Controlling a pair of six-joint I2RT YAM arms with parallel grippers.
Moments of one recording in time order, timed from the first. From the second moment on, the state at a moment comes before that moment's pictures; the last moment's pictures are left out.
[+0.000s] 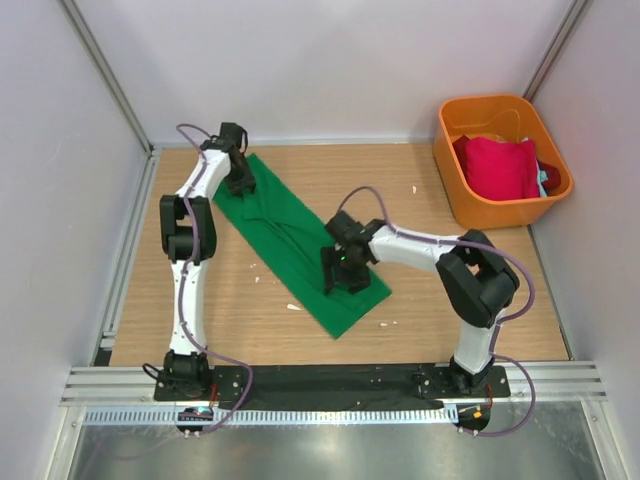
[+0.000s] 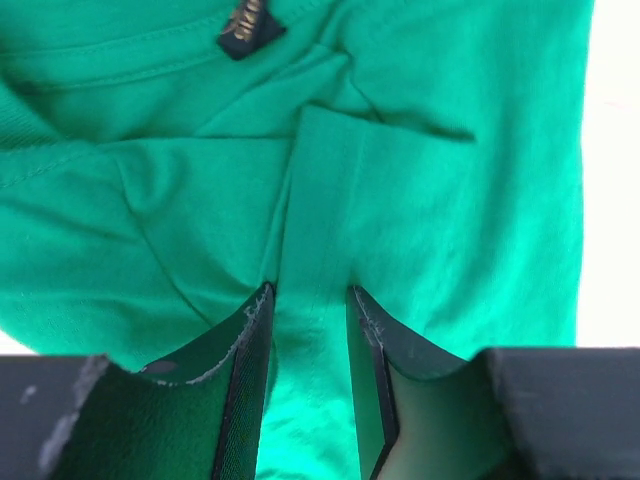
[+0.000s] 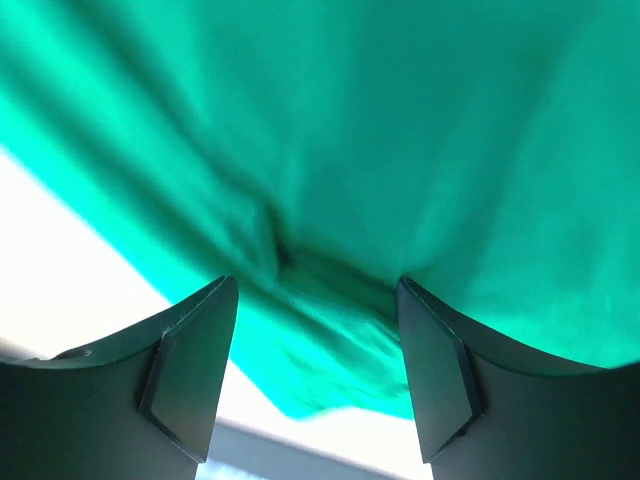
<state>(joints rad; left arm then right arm) -0.10 2.45 2.17 -0.86 -0.06 -0.54 0.68 1.84 1.19 -0.62 -0.10 0.61</state>
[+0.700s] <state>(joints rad) -0.24 2.01 1.93 -0.76 -0.31 -0.63 0.75 1.71 1.27 -0.73 0.07 0.46</state>
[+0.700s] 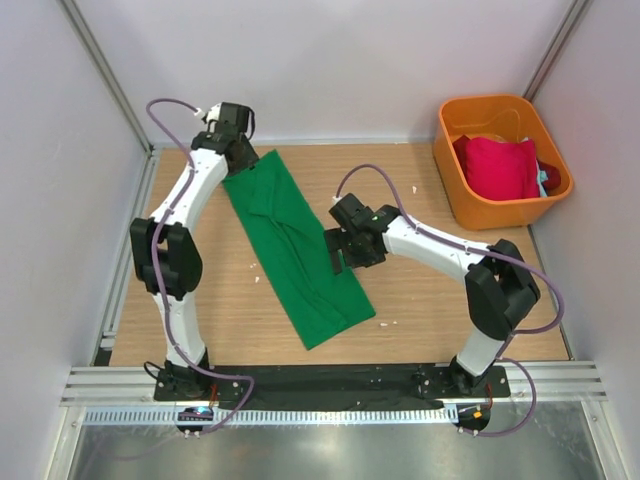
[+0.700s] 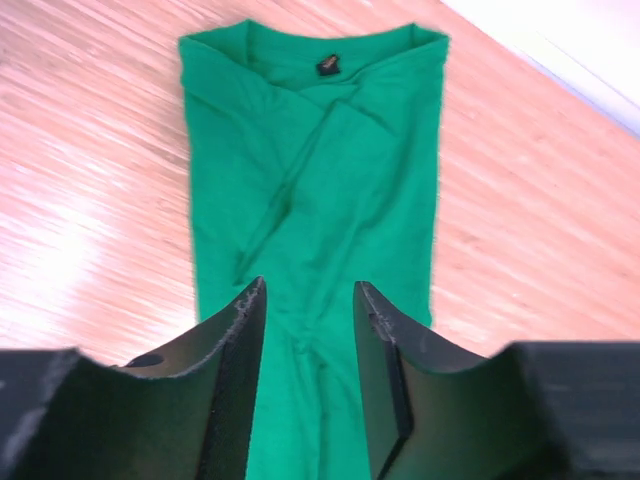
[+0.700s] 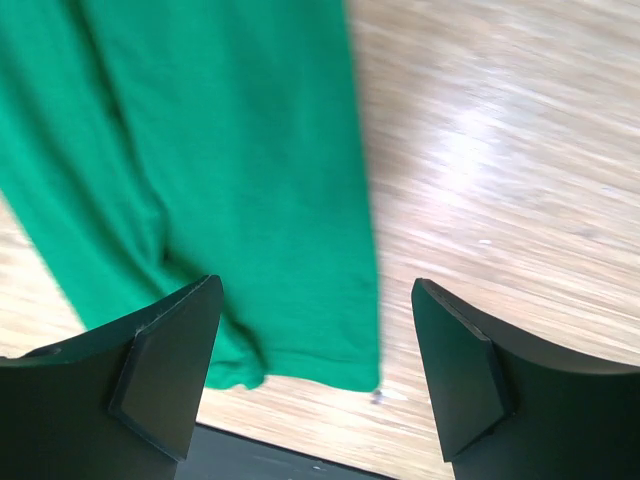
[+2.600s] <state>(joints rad) -0.53 1.33 1.08 -0.85 0.05 -0.80 0.63 1.40 0.80 -0.60 -0.27 0.56</state>
